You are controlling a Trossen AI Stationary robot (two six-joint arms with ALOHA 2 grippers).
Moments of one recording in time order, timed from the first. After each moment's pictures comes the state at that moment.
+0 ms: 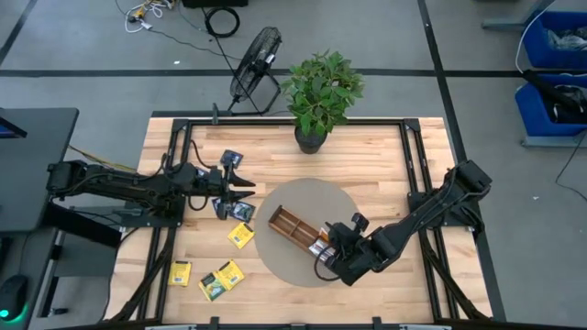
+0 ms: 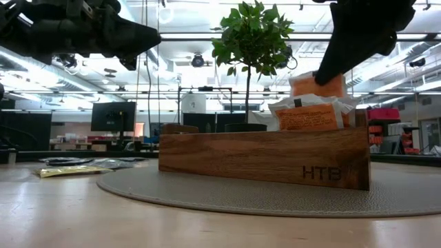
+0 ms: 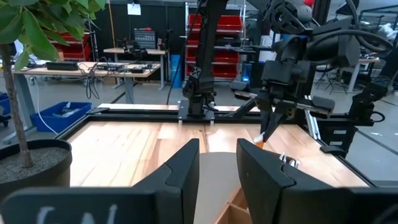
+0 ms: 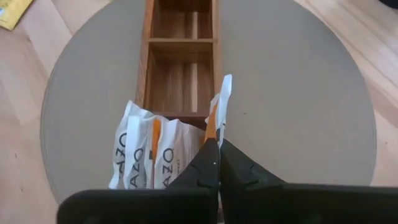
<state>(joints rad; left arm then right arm) 0.07 0.90 0.22 0.74 0.08 -0.04 0.60 1.72 1.22 -0.79 0.61 1.09</state>
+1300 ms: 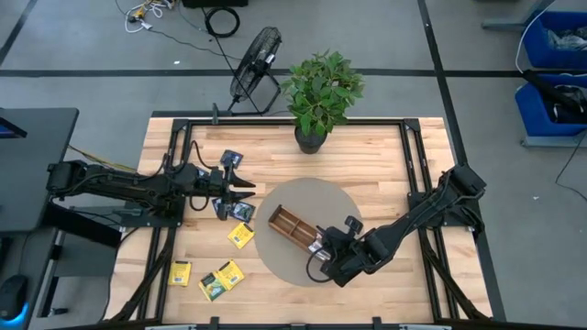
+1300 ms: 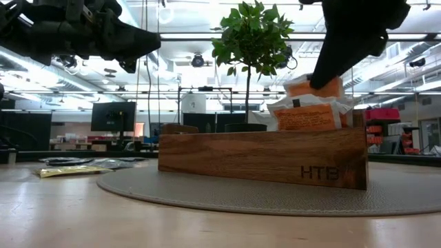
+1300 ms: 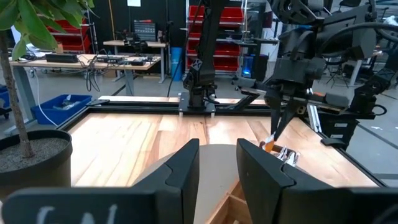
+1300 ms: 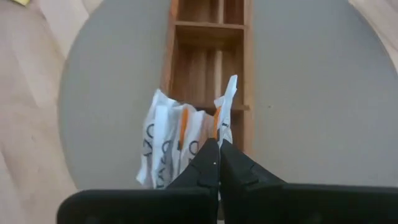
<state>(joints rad) 0.07 0.90 0.22 0.71 0.08 -0.04 0.59 1.77 1.29 -0.79 0.52 1.02</state>
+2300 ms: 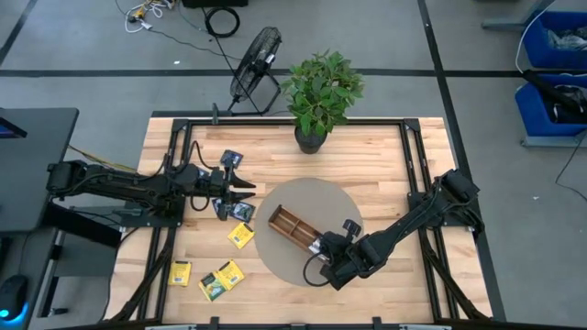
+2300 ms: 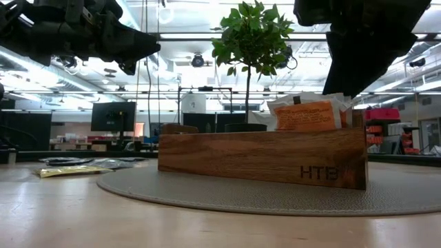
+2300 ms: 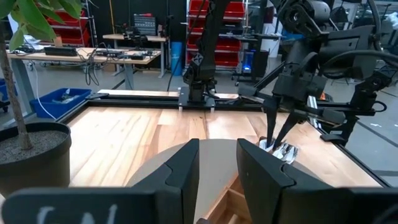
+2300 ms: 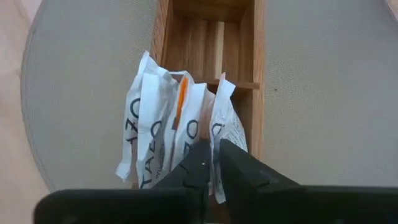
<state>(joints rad) 0.07 0.90 0.22 0.68 0.08 -0.05 0.59 1.85 1.27 -0.77 0.51 1.01</state>
